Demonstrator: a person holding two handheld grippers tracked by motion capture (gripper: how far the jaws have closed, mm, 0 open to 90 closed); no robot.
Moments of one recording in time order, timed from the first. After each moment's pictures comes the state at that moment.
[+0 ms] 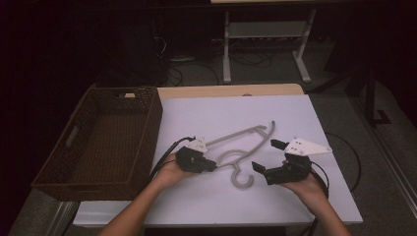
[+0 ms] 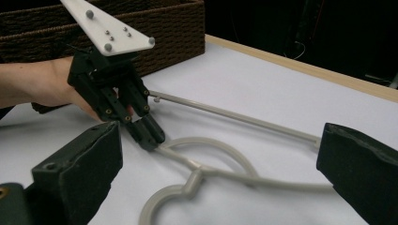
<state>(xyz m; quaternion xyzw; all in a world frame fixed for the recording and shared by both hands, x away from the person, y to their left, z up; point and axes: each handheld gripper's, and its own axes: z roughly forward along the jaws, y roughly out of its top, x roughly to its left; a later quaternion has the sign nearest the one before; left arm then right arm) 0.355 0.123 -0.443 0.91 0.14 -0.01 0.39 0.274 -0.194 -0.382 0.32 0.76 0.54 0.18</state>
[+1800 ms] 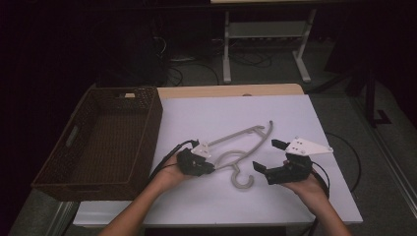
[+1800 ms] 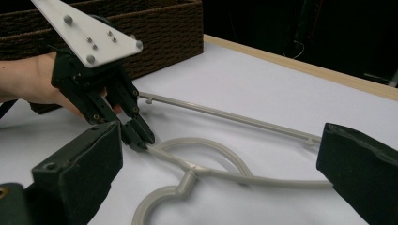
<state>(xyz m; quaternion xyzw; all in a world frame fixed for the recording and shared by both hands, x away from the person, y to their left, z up) 0.343 0.118 -0.429 0.94 0.11 0.04 0.33 0.274 -0.196 -0.383 0.33 0.75 0.54 0.17</state>
